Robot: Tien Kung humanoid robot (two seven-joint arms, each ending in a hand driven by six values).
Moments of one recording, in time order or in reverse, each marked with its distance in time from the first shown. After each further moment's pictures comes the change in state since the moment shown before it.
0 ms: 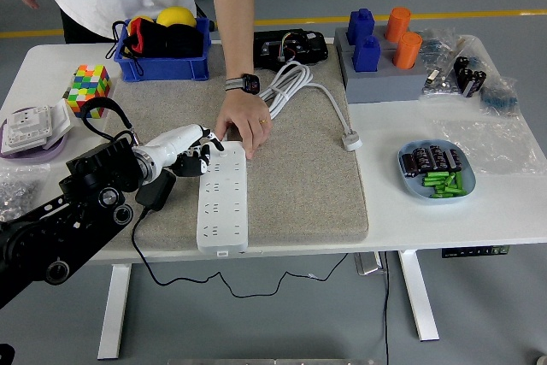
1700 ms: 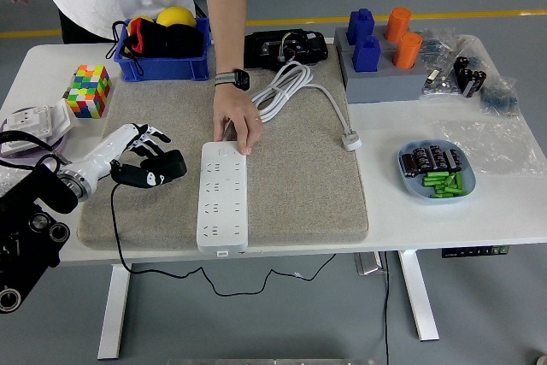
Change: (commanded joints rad) left arm 0.277 0.033 -0.369 -0.006 0.041 0.056 -0.290; right arm 0.000 0.013 0.034 0.000 -0.016 0.000 0.002
